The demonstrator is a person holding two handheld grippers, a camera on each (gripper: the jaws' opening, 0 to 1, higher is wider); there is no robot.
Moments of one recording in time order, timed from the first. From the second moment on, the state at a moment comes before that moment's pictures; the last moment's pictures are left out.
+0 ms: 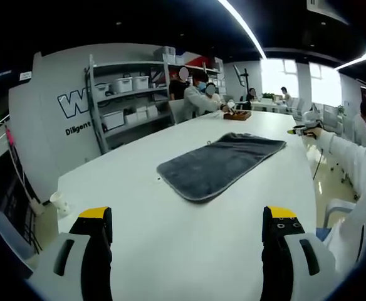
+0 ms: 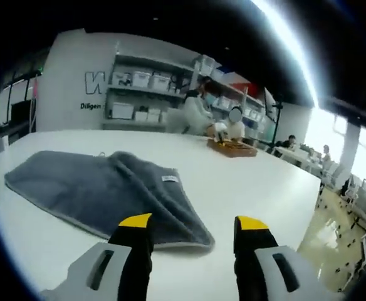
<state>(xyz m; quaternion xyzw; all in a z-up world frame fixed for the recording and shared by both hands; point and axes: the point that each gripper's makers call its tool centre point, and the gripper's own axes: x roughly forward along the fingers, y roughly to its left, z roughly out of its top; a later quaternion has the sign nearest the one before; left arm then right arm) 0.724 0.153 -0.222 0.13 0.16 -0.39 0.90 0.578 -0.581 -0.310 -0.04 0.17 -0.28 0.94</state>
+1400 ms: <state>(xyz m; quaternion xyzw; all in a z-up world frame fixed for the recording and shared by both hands) 0.738 0.105 -0.266 0.17 0.23 -0.41 0.87 0.604 -0.424 -0.314 -0.03 0.13 -0.09 0.99</state>
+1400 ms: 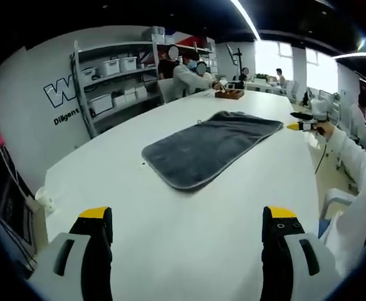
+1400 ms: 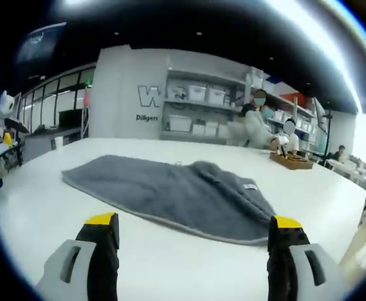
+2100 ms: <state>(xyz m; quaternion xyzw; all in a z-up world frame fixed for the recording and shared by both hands) 0.758 0.001 -0.345 0.11 0.31 -0.43 0.84 0.593 -0.447 -0.336 -0.05 0.09 -0.07 0.99</state>
